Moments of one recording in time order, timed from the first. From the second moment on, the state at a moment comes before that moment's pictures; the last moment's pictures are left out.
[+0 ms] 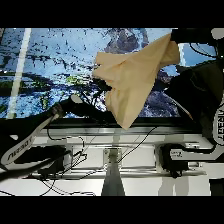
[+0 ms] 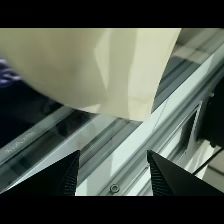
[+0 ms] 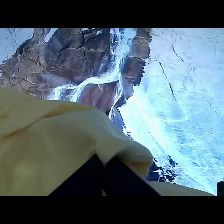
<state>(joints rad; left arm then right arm) -0.58 -1.45 0.67 0.39 -0.98 -1.11 -0.08 -1.46 1.60 -1.21 0.93 1.24</state>
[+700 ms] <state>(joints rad) -0.69 -1.54 0.85 0.36 -0.76 -1.22 -0.08 -1.46 1.60 -1.21 0.98 1.24</state>
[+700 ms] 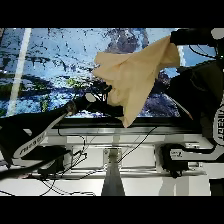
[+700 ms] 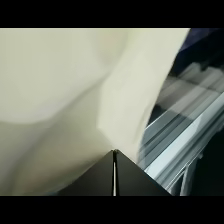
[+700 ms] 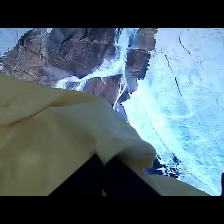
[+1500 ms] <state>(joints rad) -0.48 -1.30 0.94 0.83 -0.98 -1.34 -0.08 -1.29 1.61 -1.21 0.95 1.24</state>
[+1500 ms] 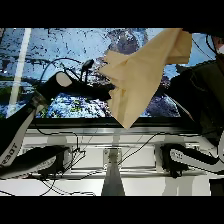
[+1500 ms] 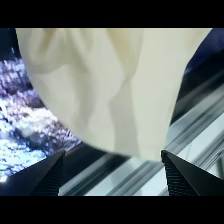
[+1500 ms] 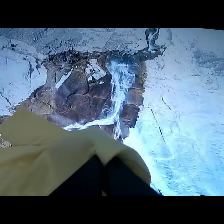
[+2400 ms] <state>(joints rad) -0.80 -1.62 0.94 0.54 -0.83 -1.38 -0.08 -1.28 1.61 -1.21 0.98 1.24</state>
